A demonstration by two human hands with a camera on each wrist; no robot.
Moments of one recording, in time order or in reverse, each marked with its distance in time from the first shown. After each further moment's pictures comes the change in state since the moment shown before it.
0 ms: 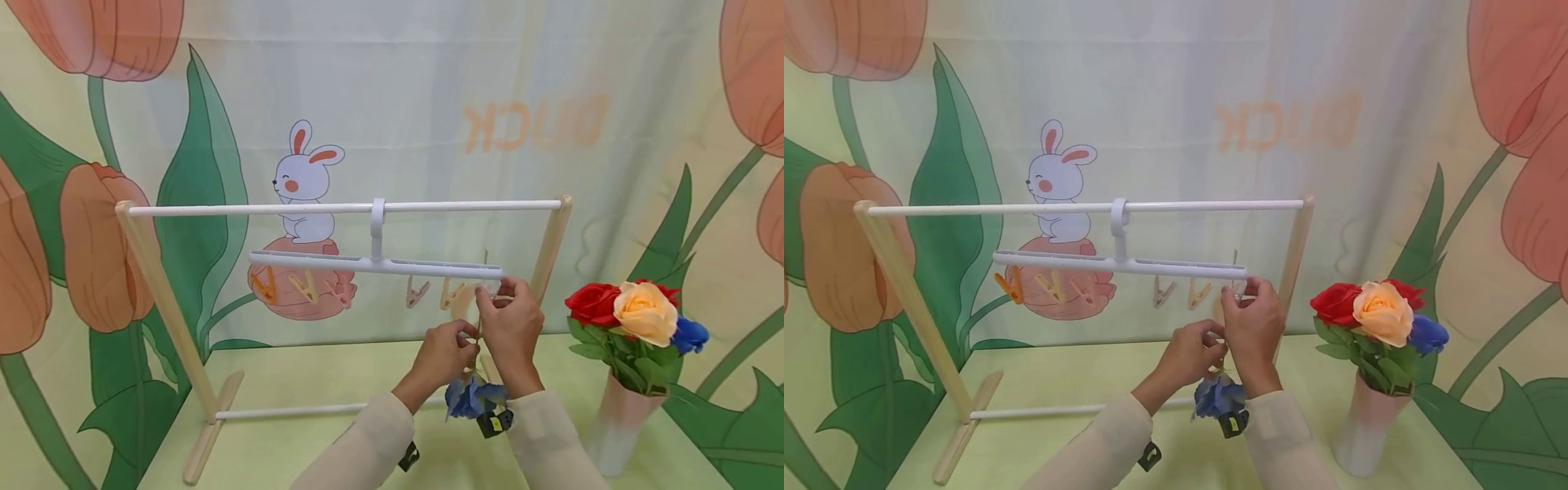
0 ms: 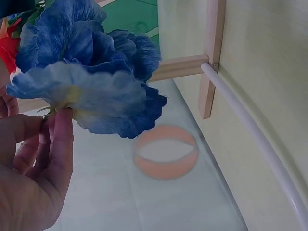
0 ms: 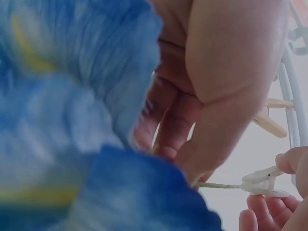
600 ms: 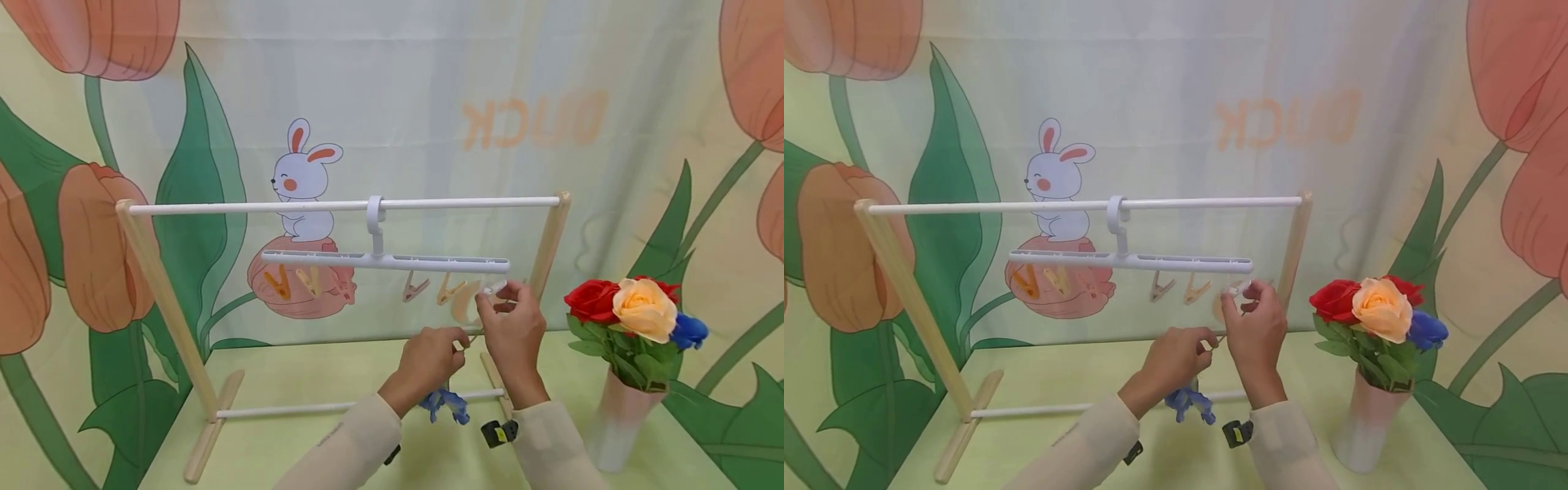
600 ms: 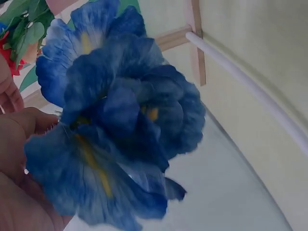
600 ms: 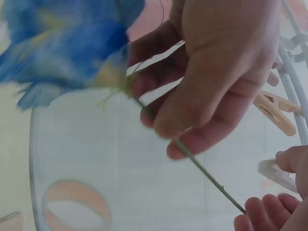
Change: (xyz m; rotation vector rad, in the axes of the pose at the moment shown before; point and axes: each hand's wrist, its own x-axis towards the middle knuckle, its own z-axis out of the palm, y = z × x) left_hand -0.014 -0.003 -0.016 0.622 0.051 0.188; right_hand -0.010 0.006 -0.011 0.019 -0.057 0.005
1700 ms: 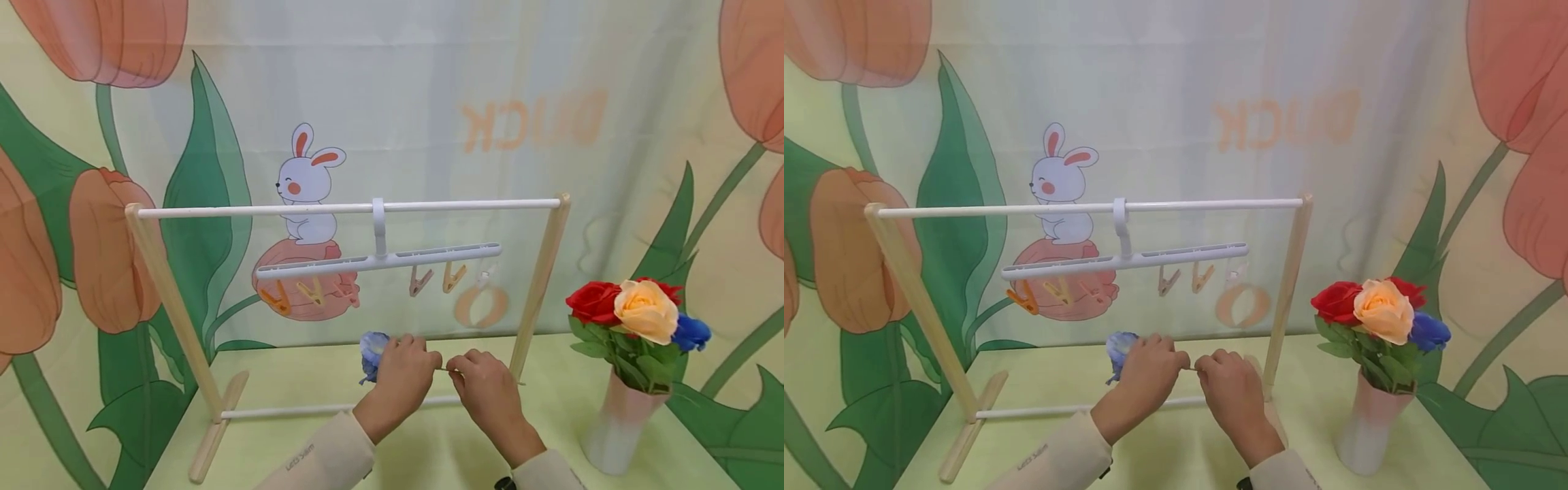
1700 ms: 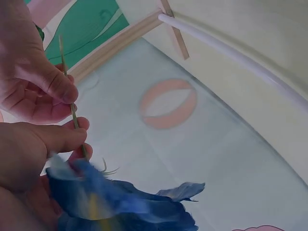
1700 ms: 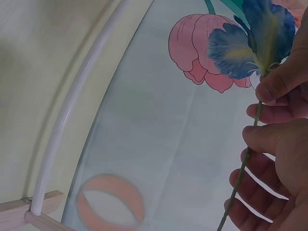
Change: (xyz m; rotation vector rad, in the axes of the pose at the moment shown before) left_hand -0.042 -0.022 -0.010 0.643 0.247 0.197; right_hand -0.064 0.059 0.016 -0.436 -0.201 -0.777
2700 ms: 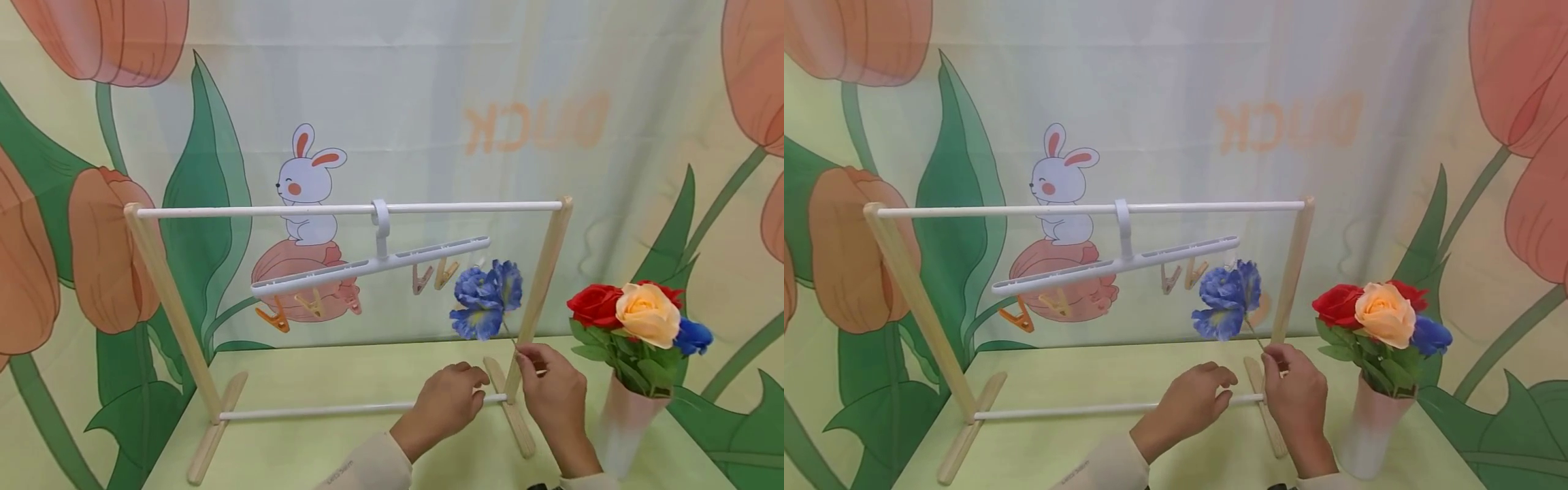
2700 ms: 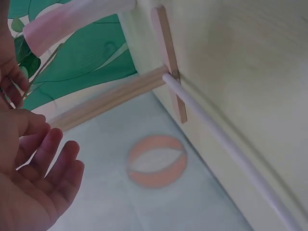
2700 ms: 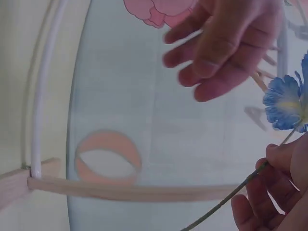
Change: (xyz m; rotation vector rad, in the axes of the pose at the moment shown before) left_hand 0.009 0.054 0.033 -0.495 -0.032 0.073; right_hand -0.008 0.044 -0.053 0.162 0.167 0.537
